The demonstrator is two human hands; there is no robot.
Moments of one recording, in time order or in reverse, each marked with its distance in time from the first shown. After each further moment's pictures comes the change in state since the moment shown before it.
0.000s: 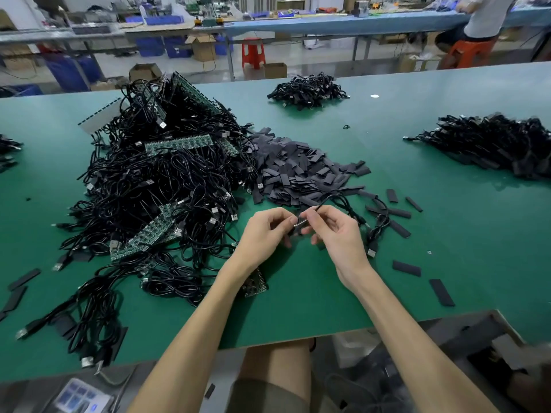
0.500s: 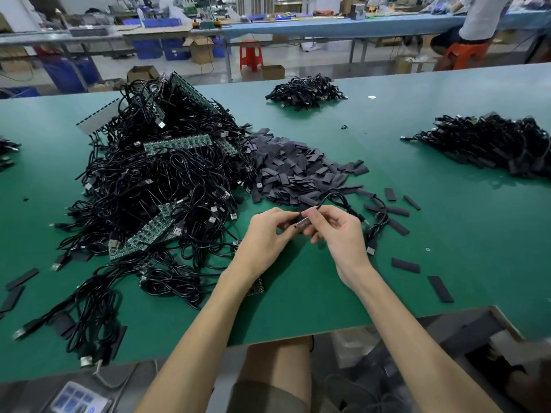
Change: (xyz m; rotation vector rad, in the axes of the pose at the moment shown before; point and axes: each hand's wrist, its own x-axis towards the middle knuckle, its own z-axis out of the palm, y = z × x) left_hand -0.006 -0.004 0.006 0.232 0.081 0.196; right_hand -0.001 0.001 0.000 0.030 0.031 -0.019
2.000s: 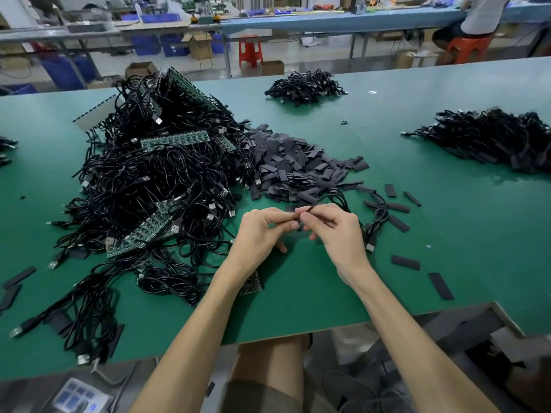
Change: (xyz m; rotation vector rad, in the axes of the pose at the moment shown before) left_hand -0.004 -0.001 -0.006 -0.368 -0.017 -0.147; right_hand 0.000 -0.001 0.001 -0.140 -0.005 -0.085
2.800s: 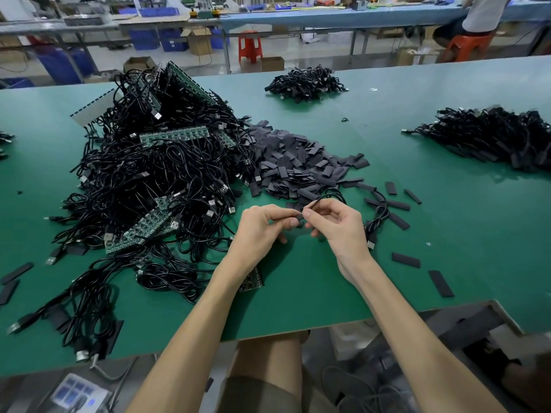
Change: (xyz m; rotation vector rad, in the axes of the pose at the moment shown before) left_hand 0.002 -0.004 0.000 0.021 0.015 0.002; right_hand 0.001 0.001 -0.002 0.151 -0.006 0.102
